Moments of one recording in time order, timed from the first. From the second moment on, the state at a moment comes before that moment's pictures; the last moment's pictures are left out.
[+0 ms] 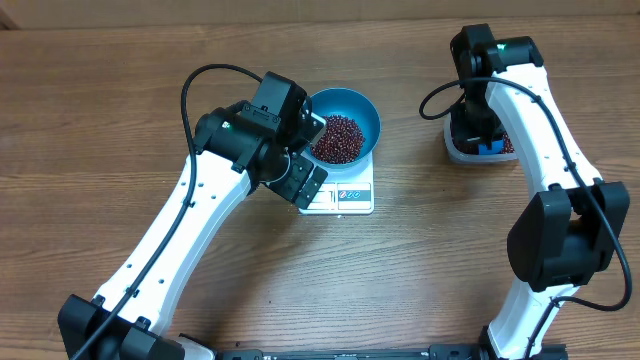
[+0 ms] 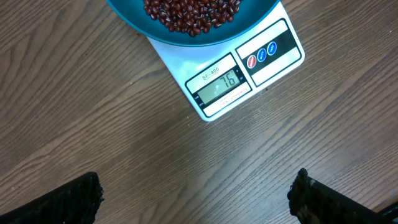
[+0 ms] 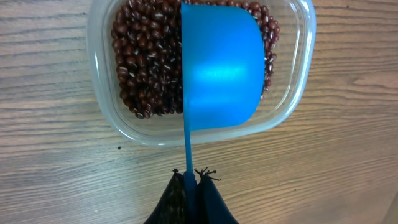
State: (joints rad) left arm -0.46 1.60 1.51 -1.19 0.05 0.11; right arm 0.12 2.00 1.83 -1.39 0.32 0.10
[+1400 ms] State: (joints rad) left arm -0.46 1.60 1.51 -1.19 0.05 0.11; right arm -0.05 2.06 1.83 -1.42 -0.22 -0.08
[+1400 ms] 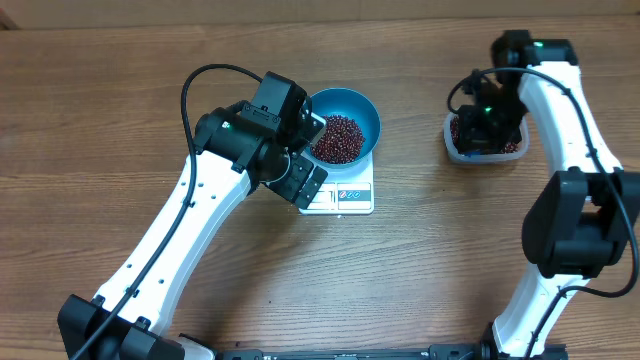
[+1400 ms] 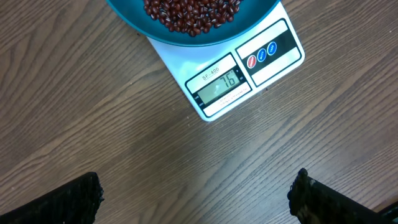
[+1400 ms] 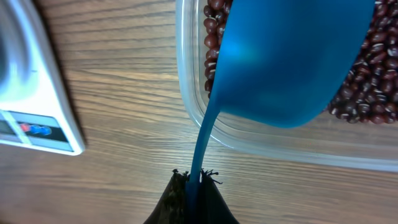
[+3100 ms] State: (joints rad) left arm -0.46 1.60 1.51 -1.19 0.05 0.11; right arm -0.34 2.08 1.68 -1.36 -0.76 -0.46
